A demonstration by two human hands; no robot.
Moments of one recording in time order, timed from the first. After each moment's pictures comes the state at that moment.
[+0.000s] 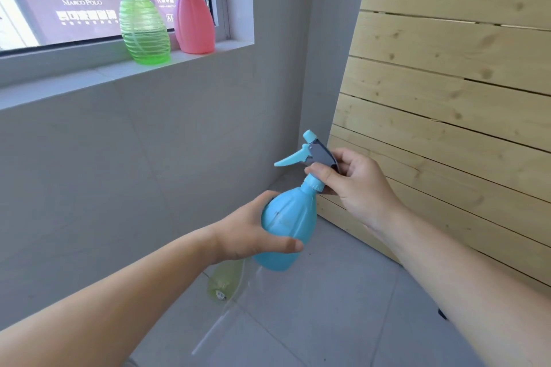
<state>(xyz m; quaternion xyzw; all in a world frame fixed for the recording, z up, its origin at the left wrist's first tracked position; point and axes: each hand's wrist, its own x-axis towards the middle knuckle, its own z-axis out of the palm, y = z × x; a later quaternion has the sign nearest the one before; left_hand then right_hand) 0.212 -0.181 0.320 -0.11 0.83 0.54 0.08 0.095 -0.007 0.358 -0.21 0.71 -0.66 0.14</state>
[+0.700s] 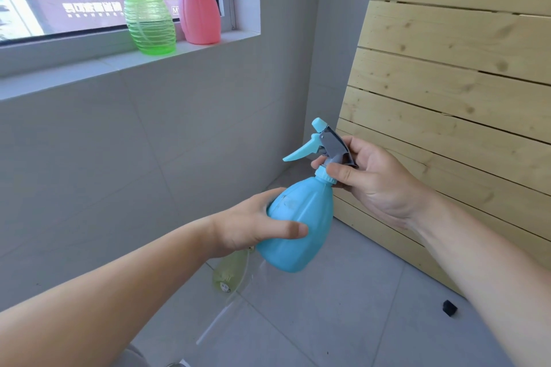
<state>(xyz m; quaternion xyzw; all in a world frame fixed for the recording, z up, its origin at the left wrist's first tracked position) 0.217 -0.177 0.333 -0.05 0.75 0.64 0.13 0.082 0.010 0.365 -0.32 0.62 -0.66 0.27</state>
